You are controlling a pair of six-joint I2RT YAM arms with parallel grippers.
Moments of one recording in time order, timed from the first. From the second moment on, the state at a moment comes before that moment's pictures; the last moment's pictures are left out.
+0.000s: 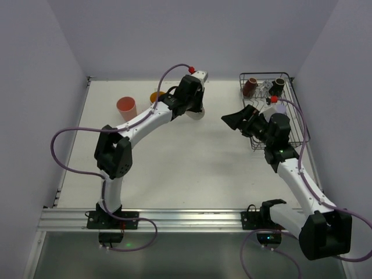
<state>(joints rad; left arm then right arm) -0.67 1.96 1.76 -0.37 -0.08 -0.30 0.16 1.04 0.69 0.14 -0.43 0.81</state>
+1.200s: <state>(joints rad) -0.61 2.23 2.16 -0.57 -0.21 -0.11 0.16 1.02 0.84 -0.15 -0.12 0.56</state>
